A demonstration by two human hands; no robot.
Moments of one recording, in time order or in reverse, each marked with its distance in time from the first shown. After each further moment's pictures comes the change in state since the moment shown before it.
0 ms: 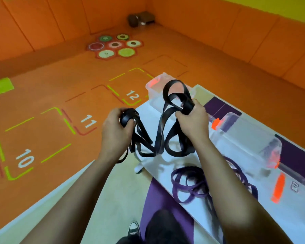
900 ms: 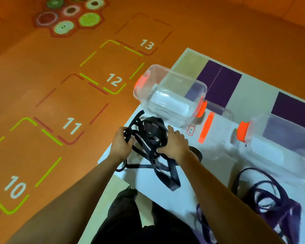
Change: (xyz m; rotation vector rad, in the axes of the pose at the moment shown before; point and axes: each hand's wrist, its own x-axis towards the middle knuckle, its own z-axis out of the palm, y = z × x) left_hand 0.225 -0.200 0.159 0.261 -0.596 -0.325; right_hand 0.164 0.135 0.194 -0.571 -0.590 0.380
